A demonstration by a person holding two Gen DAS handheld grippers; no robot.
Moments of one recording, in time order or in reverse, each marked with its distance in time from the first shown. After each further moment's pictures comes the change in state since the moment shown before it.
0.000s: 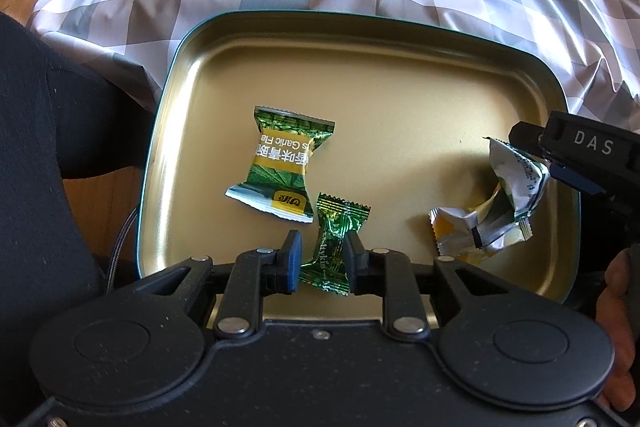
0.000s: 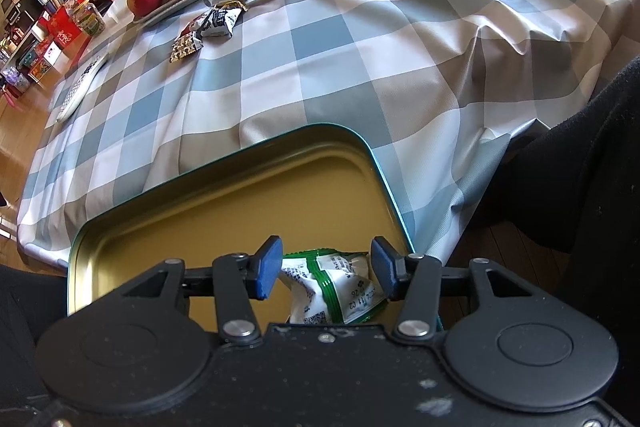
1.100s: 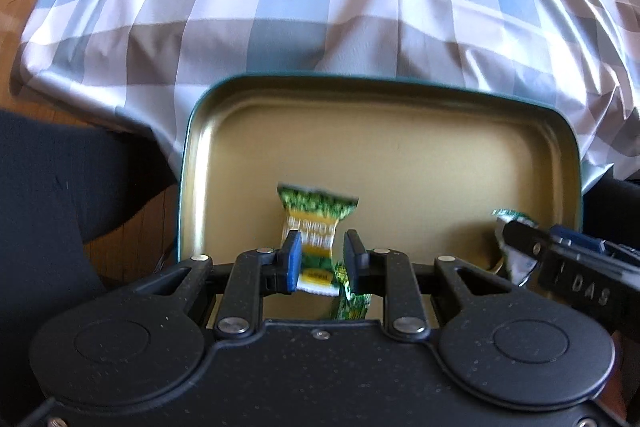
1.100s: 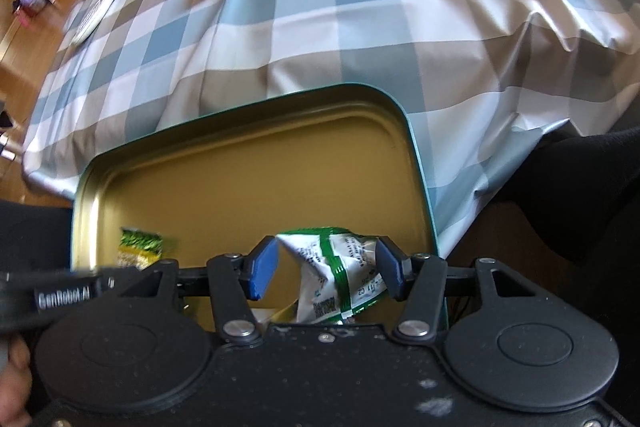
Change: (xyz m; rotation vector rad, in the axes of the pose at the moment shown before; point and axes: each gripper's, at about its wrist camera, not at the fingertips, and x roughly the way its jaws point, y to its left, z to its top) left arm -0.002 0.011 0.066 0.016 0.095 -0.003; right arm 0.008 0.015 0.018 -0.148 0.237 0.031
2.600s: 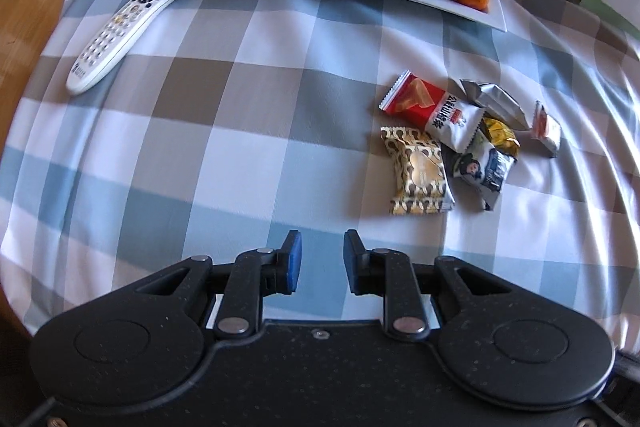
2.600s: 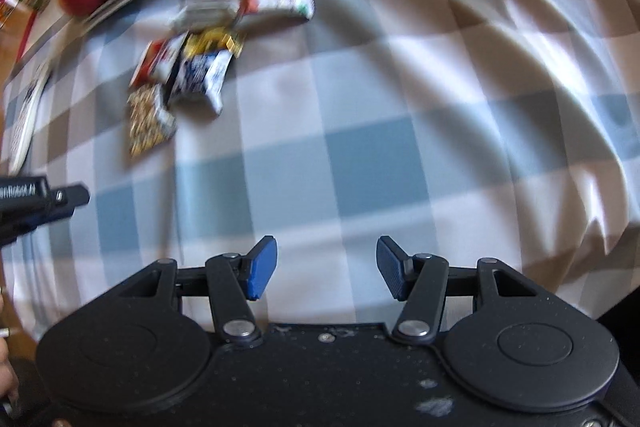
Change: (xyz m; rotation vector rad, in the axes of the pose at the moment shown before) left arm 0.034 0.013 0.256 -0.097 -0.105 0.027; right arm 0.061 0.008 0.241 0.133 0.097 -0.106
